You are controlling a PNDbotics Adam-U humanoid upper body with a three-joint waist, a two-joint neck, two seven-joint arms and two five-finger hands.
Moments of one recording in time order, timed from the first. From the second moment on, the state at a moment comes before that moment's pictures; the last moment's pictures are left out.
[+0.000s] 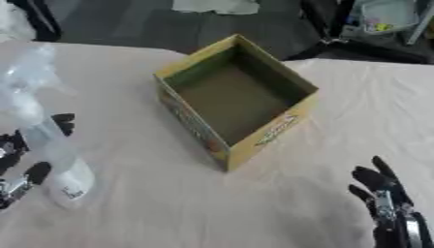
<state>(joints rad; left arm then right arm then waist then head) -0.49 0.56 -0.10 -1.60 -0.07 -0.37 -0.47 0.00 -0.08 -0.07 -1.99 0.00 -0.10 -0.17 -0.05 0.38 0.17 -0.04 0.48</state>
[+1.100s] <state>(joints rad) -0.49 0.57 -0.08 -1.64 -0.04 -0.33 -0.42 0.00 -0.08 -0.08 -1.99 -0.01 -0.09 -0.18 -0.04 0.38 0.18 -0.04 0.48</state>
